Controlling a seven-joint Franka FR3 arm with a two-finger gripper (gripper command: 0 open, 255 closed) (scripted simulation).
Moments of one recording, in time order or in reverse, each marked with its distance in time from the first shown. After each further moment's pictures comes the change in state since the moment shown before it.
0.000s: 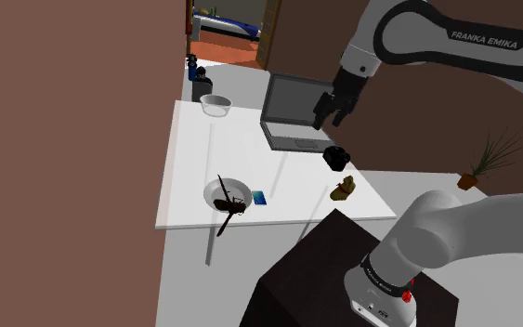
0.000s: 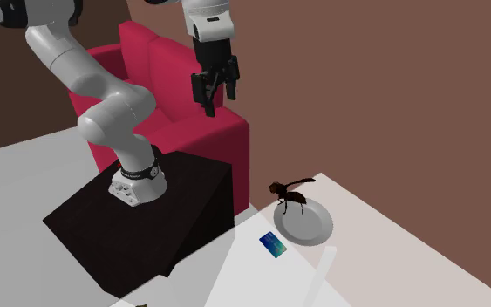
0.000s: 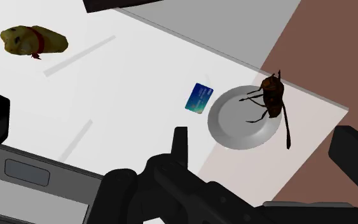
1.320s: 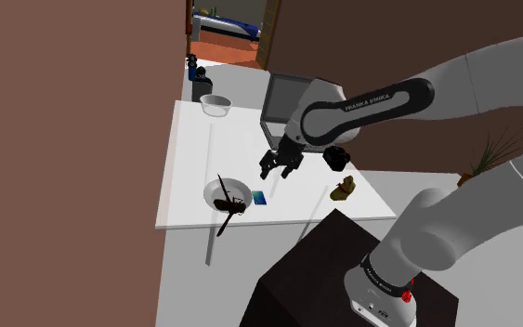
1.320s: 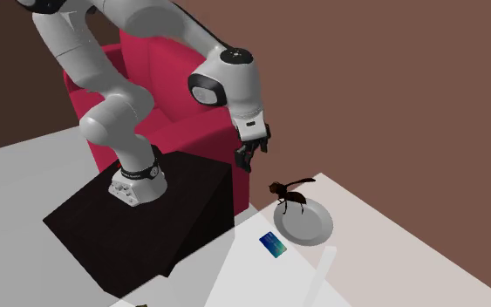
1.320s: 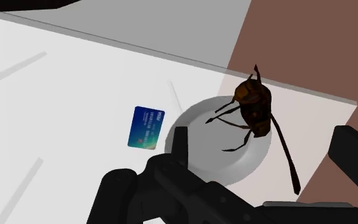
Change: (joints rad) arm 0.096 0.372 0.043 -0.300 0.251 0.709 0.069
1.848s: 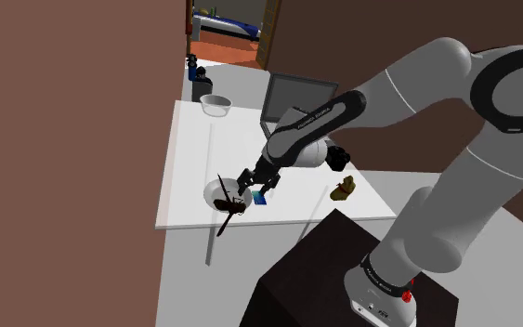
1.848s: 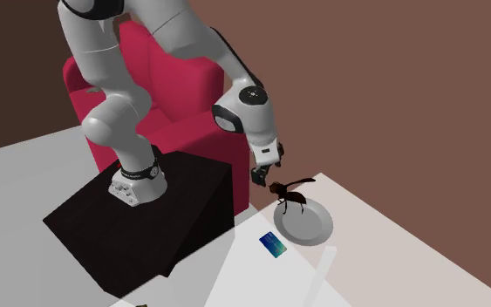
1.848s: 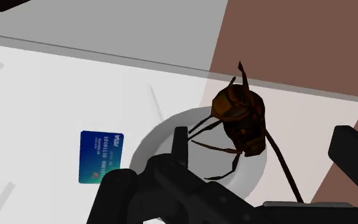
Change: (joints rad) arm 0.101 0.343 0.012 0.067 0.266 0.300 -0.113
